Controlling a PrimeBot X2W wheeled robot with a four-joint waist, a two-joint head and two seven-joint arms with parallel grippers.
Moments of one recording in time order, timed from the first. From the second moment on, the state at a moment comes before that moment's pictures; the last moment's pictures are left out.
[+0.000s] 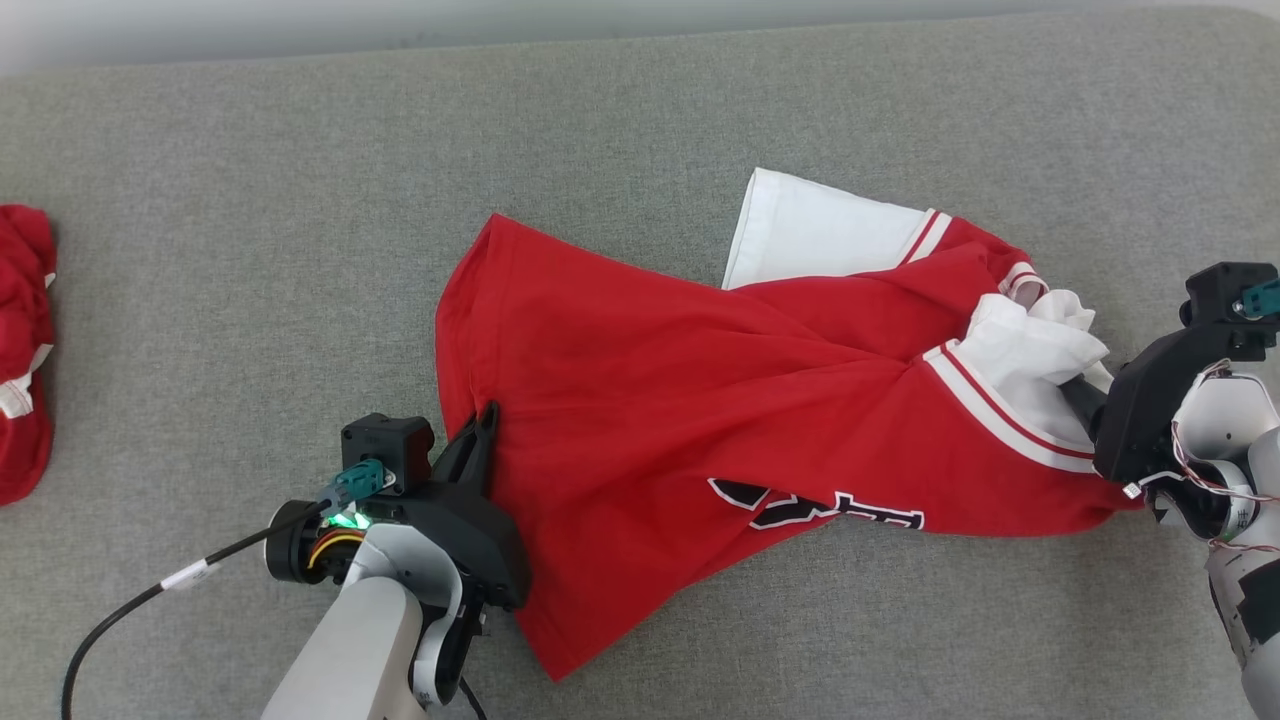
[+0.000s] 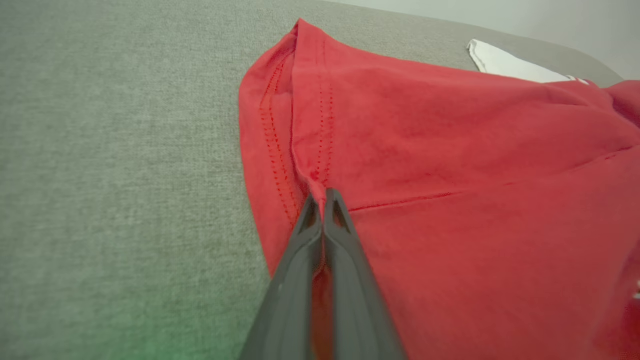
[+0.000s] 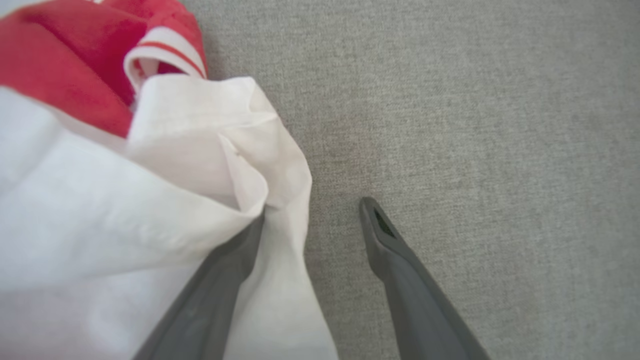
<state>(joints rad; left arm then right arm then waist) -0.51 0.09 -0.35 0.55 -0.42 -0.01 0.02 -0.66 -0.39 0.11 0.68 0.44 0.13 0.54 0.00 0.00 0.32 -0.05</state>
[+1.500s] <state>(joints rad) -1.07 0.23 -0.08 0.37 -0.72 0.01 0.19 -1.10 -0.27 0.02 0.39 0.60 0.13 0.28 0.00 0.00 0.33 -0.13</state>
